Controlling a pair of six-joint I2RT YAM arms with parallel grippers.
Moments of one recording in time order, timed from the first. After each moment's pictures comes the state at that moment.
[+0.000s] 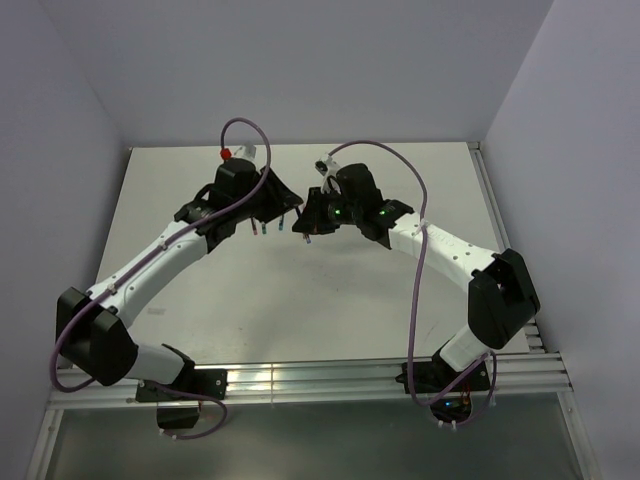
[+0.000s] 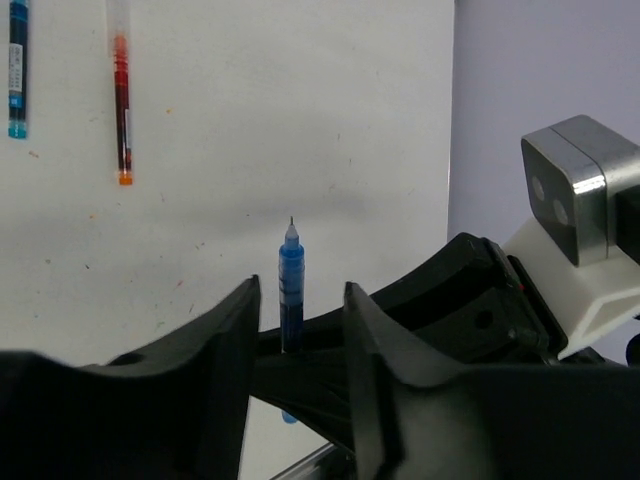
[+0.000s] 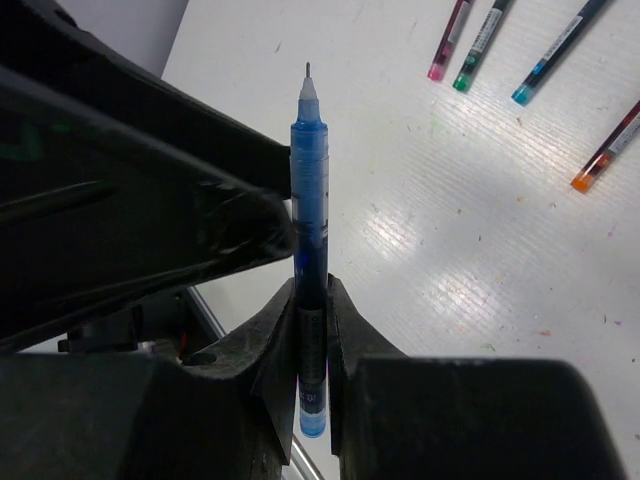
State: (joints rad) left arm -0.56 1.41 1.21 -0.30 0.07 -0.94; right arm 0.64 1.56 1.19 -0.15 -0.41 0.54
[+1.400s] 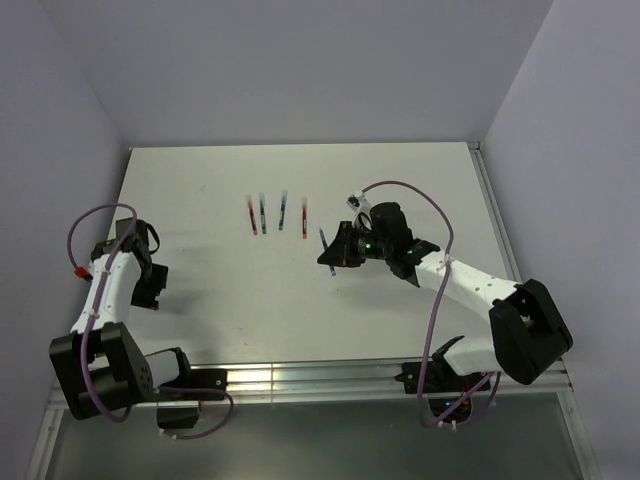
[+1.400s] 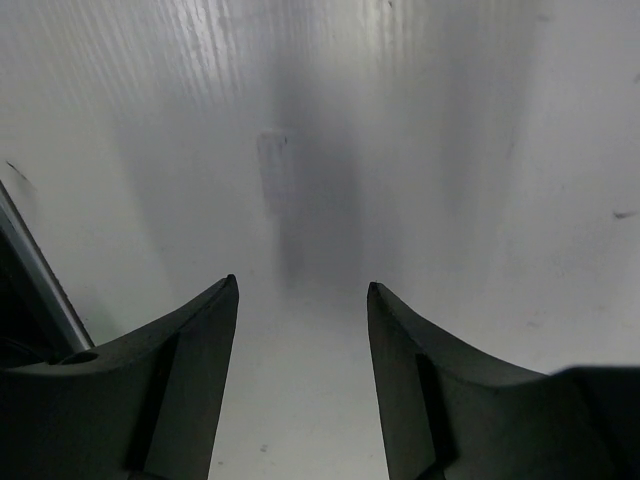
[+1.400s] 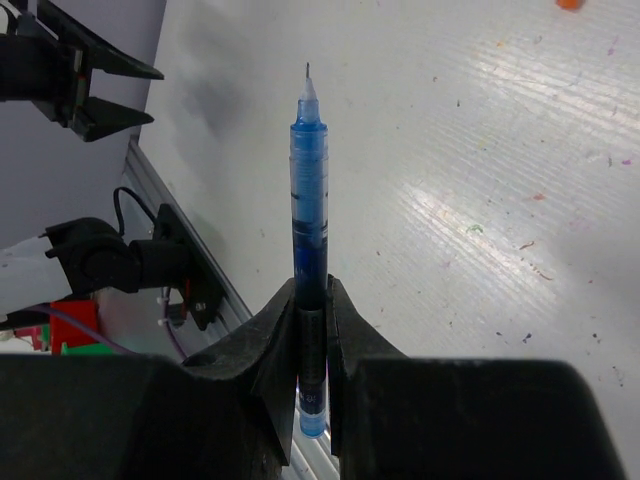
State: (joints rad) left arm 0.23 1.20 0.83 -1.00 -0.32 -1.19; right arm 0.56 1.33 0.74 0.06 -0.52 0.64
